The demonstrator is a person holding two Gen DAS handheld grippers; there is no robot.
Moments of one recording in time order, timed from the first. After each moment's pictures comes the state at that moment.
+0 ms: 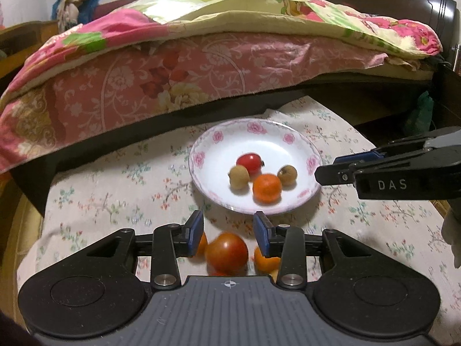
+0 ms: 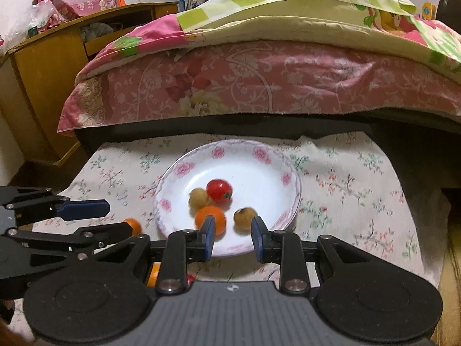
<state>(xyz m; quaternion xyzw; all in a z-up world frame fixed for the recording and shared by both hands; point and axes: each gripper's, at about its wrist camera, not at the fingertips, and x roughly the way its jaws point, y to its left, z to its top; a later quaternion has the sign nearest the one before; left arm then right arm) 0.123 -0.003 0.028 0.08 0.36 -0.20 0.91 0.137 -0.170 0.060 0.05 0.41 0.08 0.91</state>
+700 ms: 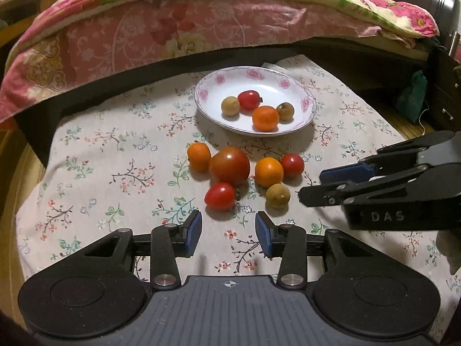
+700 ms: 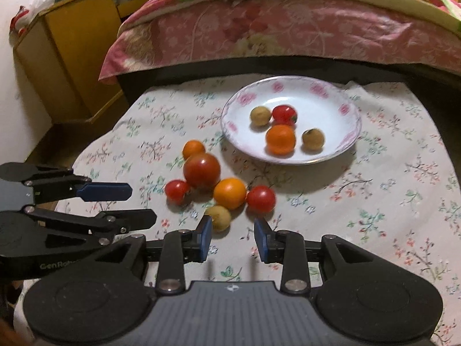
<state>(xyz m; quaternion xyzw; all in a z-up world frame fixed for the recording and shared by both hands) 0.080 0.032 0.002 0.08 0.41 -0.21 0.88 0.080 -0.115 0.036 0.05 0.47 0.14 0.87</state>
